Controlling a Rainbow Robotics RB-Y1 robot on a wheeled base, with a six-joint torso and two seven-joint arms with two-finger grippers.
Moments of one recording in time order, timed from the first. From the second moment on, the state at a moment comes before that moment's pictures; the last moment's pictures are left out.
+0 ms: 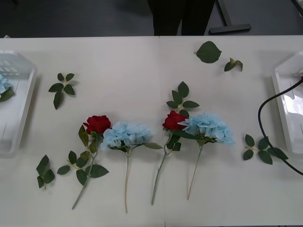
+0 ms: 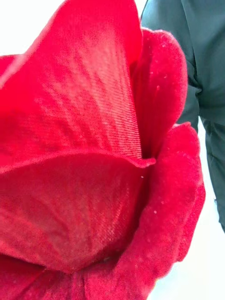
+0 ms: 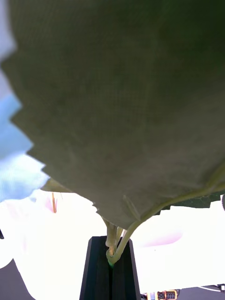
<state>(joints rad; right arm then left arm) -1.11 -0.60 0.18 -1.23 -1.67 0.52 2.13 -0.11 1.17 0.42 -1.63 1.11 1.54 -1.92</state>
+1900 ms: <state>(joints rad) -0.76 -0.82 0.35 -1.58 -1.57 1.03 1.65 -0.11 1.17 0.42 -1.63 1.11 1.54 -1.92</state>
